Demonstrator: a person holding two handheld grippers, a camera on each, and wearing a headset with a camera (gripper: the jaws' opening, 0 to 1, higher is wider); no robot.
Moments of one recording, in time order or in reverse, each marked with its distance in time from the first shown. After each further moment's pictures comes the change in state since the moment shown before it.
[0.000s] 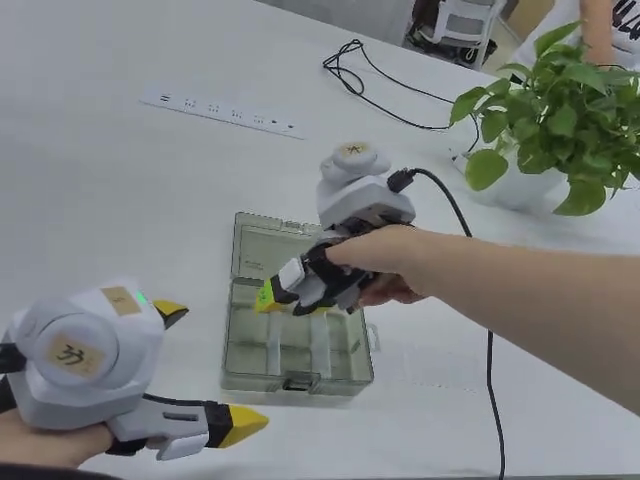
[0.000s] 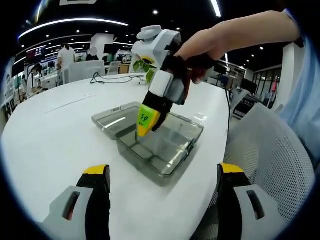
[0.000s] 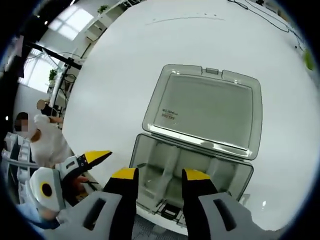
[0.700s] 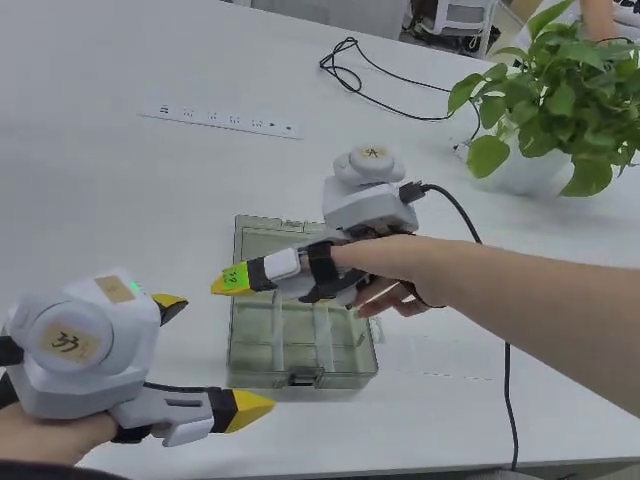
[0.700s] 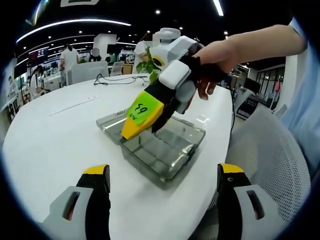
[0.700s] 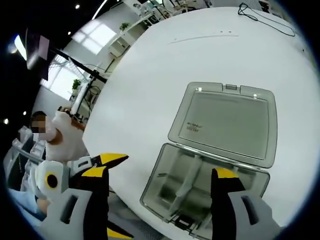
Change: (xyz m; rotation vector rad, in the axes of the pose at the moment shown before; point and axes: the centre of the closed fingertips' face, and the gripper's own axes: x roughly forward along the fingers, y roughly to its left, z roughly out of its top) left arm -0.007 -0.006 0.015 0.000 0.007 0.038; right arm -0.009 0.041 -0.003 -0.079 -0.169 0.184
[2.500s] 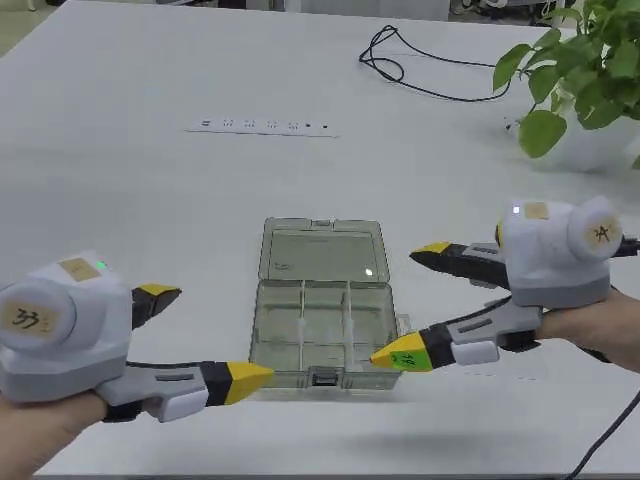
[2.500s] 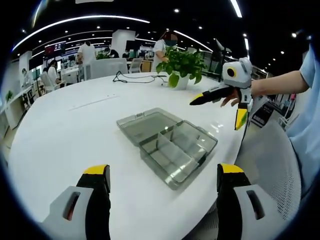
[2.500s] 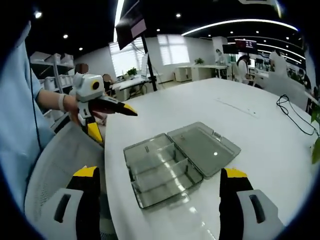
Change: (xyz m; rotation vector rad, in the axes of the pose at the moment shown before) left arm -0.017 0.023 0.017 -0.076 0.026 0.151; right arm -0.100 -0.073 -0.025 -0.748 -0.290 0.169
